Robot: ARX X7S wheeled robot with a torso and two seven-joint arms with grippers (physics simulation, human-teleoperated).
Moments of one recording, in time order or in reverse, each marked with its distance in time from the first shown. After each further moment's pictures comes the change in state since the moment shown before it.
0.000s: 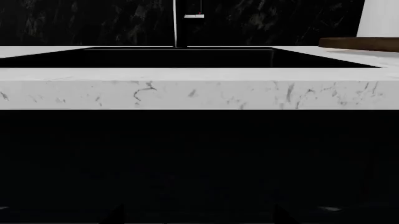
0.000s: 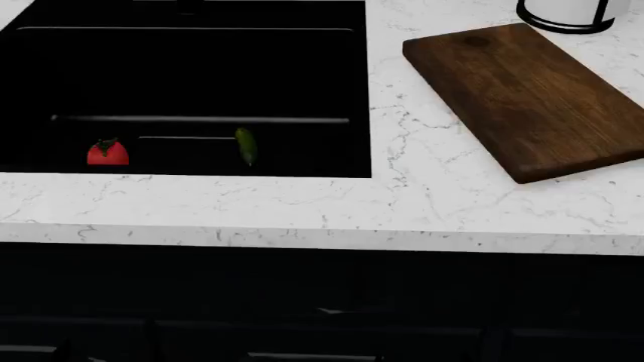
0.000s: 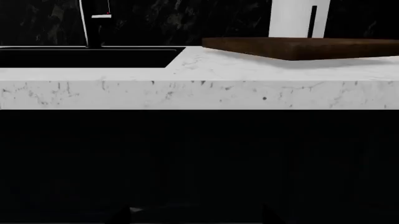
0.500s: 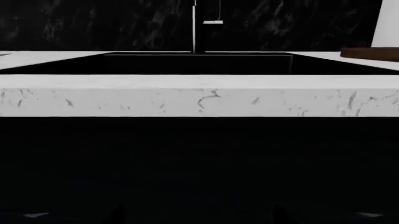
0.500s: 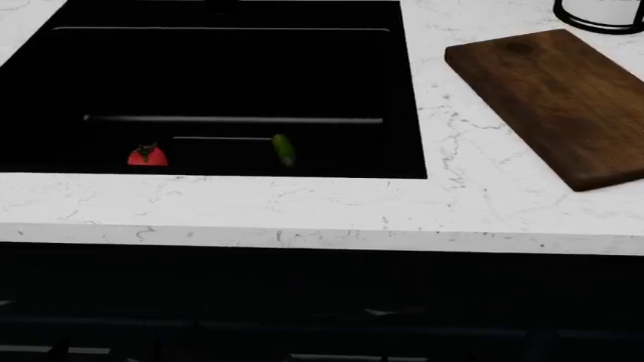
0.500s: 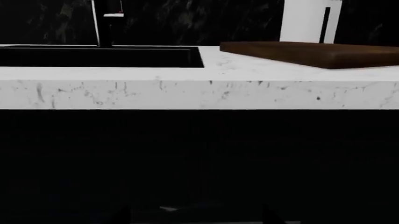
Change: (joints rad) left arm -0.003 -0.050 0.058 0.006 -0.051 0.012 -0.054; right arm -0.002 0.050 -0.055 -0.006 0.041 0.003 0.081
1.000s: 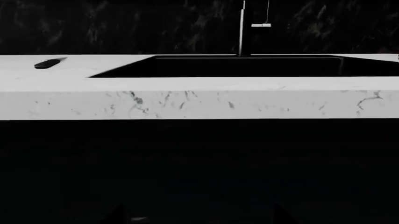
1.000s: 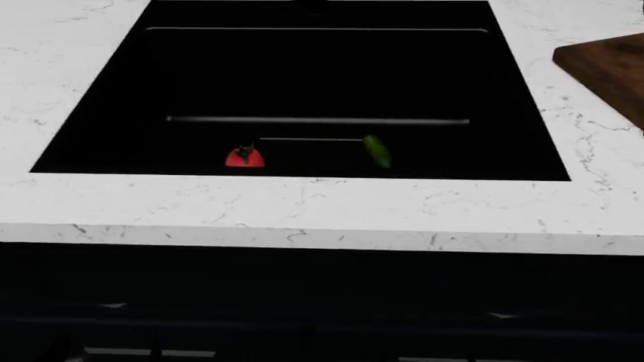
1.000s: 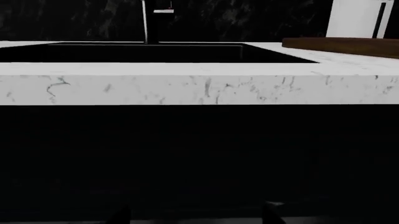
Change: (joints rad) left arm -0.007 -0.036 0.040 -0.024 -0.030 0.036 -0.033; right arm 0.007 0.030 -0.041 0.008 0.035 0.008 0.045
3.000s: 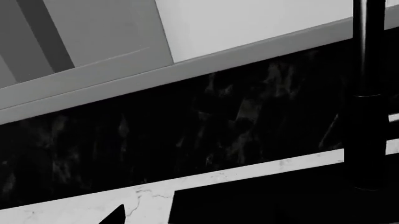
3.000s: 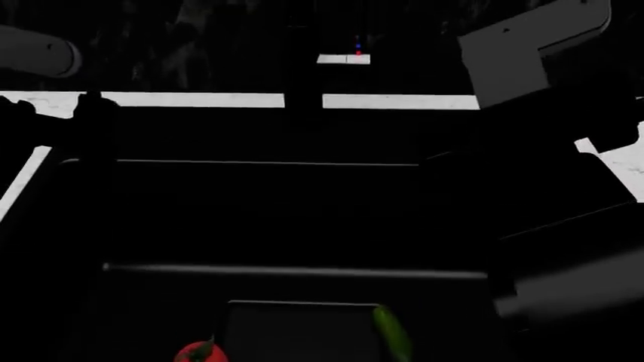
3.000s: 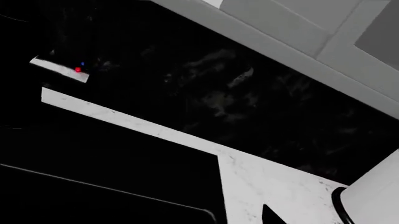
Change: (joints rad) left arm -0.982 -0.163 0.096 0.210 -0.029 -1.244 0.034; right arm 1.108 0.298 -0.274 -0.112 0.124 1.355 -0.049
